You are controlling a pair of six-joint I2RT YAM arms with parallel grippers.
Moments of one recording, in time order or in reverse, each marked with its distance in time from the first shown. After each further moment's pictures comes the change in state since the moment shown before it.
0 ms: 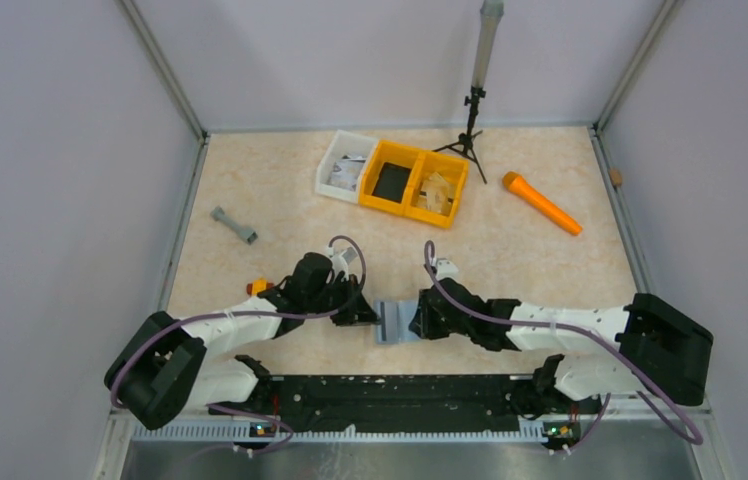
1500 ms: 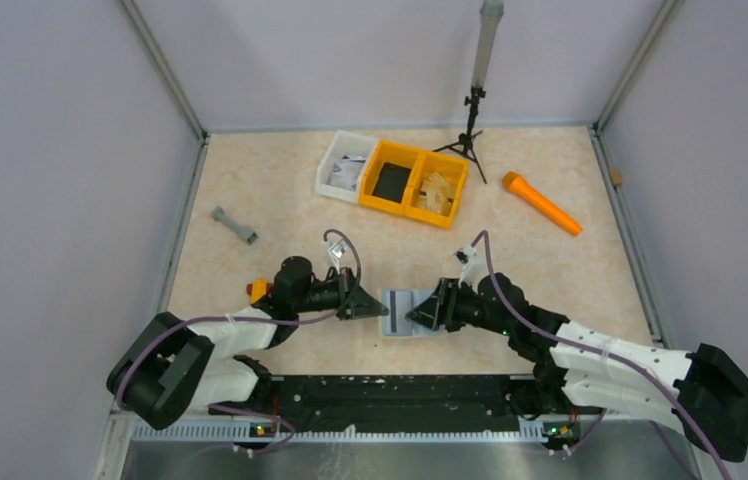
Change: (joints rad) left arm 0.077 0.024 -0.140 0.526 0.242 -0.196; right arm -0.159 -0.364 -0.190 0.192 -0.258 0.053
